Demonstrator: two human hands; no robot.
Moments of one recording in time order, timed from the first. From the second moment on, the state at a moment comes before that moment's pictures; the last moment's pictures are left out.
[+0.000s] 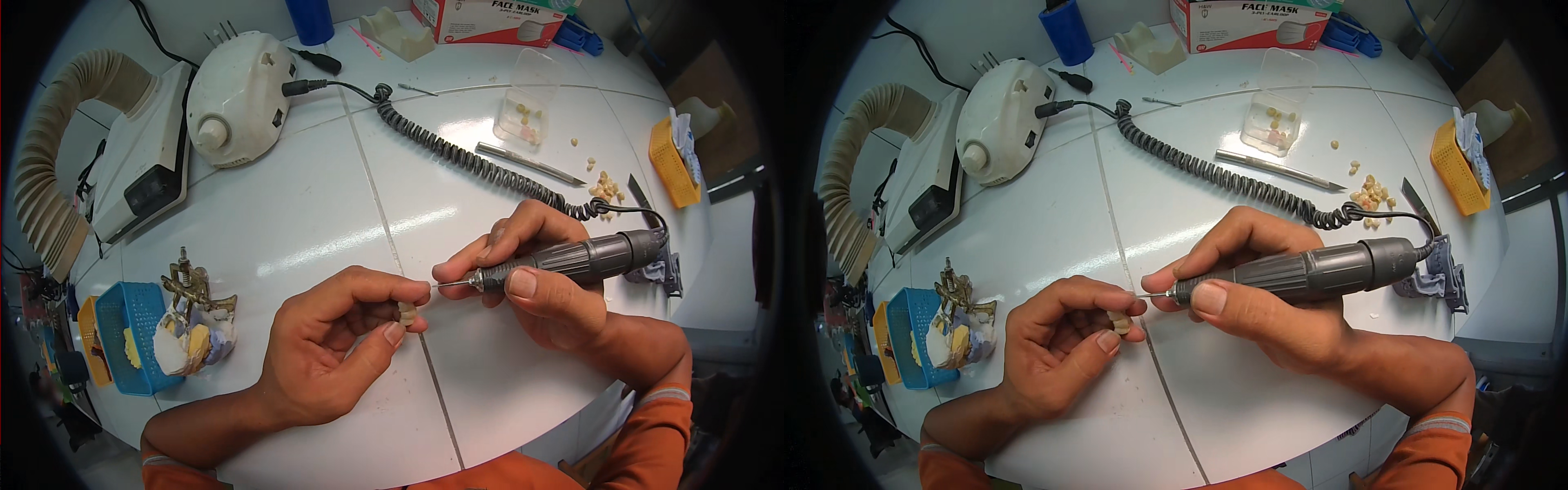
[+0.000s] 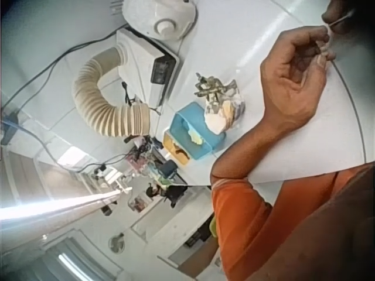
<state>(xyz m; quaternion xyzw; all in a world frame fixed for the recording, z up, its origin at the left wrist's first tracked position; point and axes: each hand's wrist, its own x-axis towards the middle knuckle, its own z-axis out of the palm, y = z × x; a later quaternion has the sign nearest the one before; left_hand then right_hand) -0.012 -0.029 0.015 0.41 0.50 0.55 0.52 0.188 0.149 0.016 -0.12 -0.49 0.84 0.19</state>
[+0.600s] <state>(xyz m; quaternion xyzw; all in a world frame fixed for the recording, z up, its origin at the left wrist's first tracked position) -0.008 -0.028 0.013 0.36 0.50 0.59 0.53 0.186 0.146 0.017 -0.12 -0.66 0.71 0.20</state>
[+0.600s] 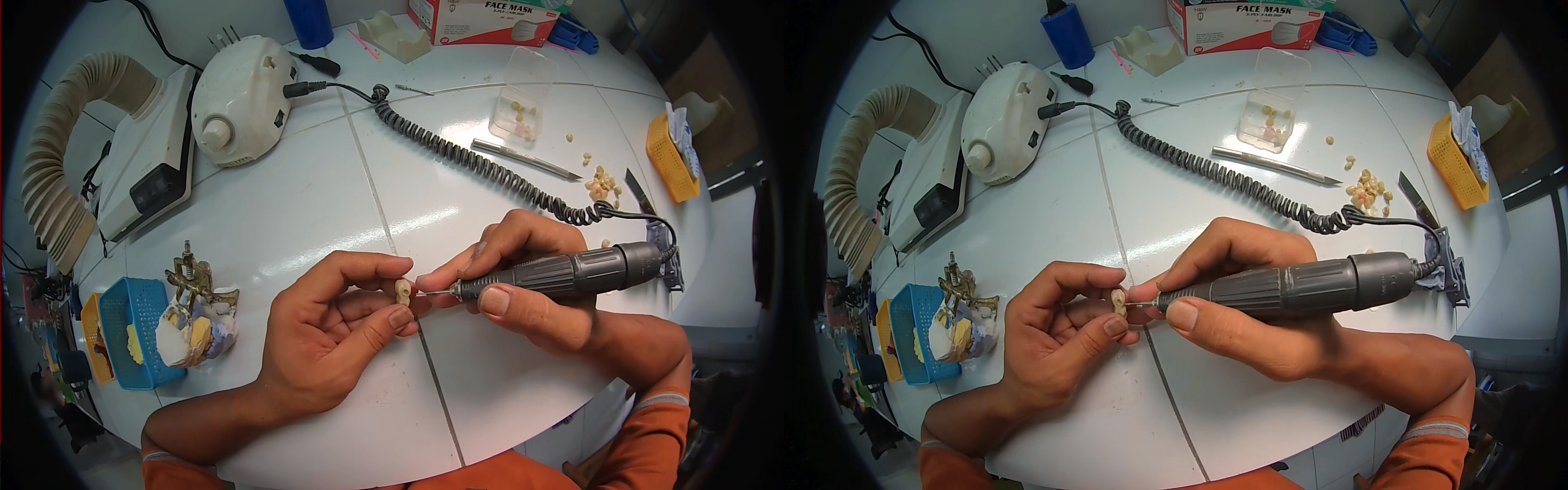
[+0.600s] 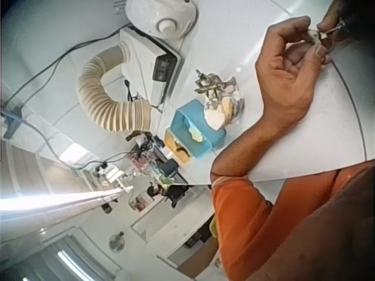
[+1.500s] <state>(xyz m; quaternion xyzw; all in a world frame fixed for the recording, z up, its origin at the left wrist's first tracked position) 0.001 -0.033 0.011 0.37 0.58 0.56 0.45 0.185 0.143 0.018 -0.10 -0.72 0.66 0.16</state>
